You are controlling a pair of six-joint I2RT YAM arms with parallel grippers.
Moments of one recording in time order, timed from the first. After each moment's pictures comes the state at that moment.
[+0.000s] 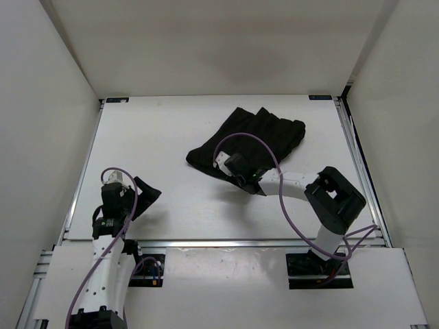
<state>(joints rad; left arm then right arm) 0.10 0.54 0.32 -0.49 0.23 -0.67 0.86 1.73 0.95 -0.16 0.41 -0.39</state>
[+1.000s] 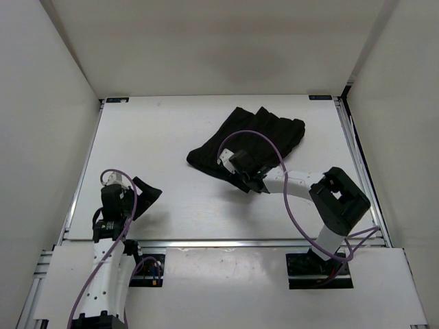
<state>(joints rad) 0.10 0.49 0.31 -0.48 0.25 -0.71 0.81 1.69 0.94 -0.19 0.35 -0.38</state>
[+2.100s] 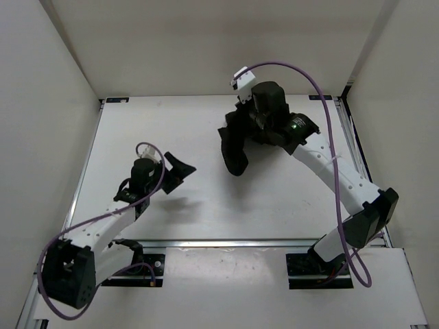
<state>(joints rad) -0.30 0.96 0.40 0.06 0.24 -0.96 0.70 1.55 1.67 -0.50 0.34 -0.34</state>
